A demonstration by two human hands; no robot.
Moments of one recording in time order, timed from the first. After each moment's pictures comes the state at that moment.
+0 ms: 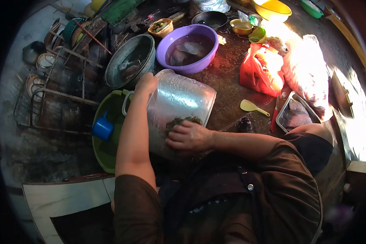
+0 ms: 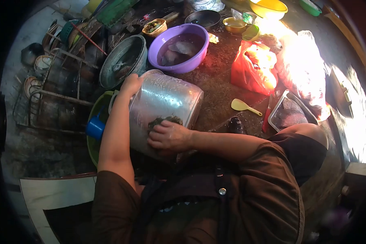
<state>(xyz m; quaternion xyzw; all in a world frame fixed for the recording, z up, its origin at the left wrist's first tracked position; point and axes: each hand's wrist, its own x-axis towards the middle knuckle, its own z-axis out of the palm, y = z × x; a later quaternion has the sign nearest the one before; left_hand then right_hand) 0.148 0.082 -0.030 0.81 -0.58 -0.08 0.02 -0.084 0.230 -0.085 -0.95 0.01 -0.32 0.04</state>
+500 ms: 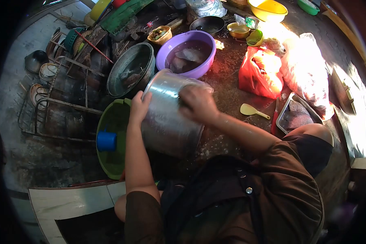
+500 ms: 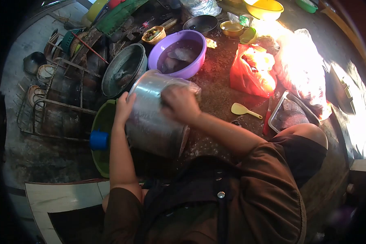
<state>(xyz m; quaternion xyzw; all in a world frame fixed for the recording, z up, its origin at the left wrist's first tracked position) 0.150 0.158 -0.015 0.68 -0.67 -0.10 0.28 -0.095 0.146 -0.089 -0.82 0.34 -0.46 0.08</state>
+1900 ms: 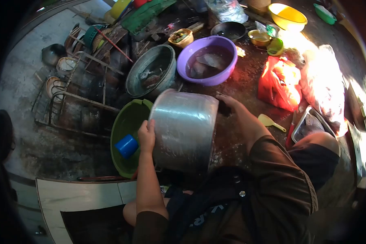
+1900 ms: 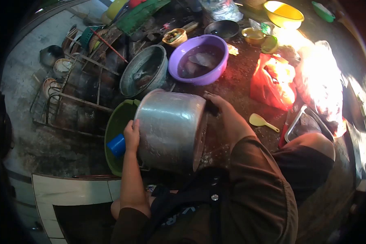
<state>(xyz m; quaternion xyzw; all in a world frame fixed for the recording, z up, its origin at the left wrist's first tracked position) 0.192 0.242 -0.038 0.76 -0.56 -0.03 0.34 -0.075 0.012 -0.263 -0.40 0.37 -0.22 0.81</state>
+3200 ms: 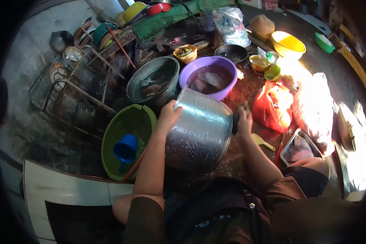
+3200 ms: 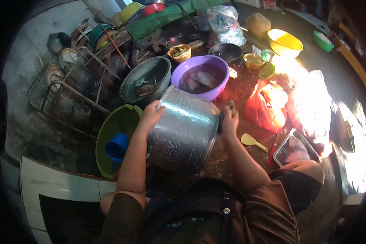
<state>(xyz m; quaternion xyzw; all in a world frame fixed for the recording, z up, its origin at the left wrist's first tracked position) 0.128 0.159 -0.001 0.66 -0.64 -0.23 0.32 -0.136 0.115 -0.133 -0.22 0.46 -0.65 0.57</state>
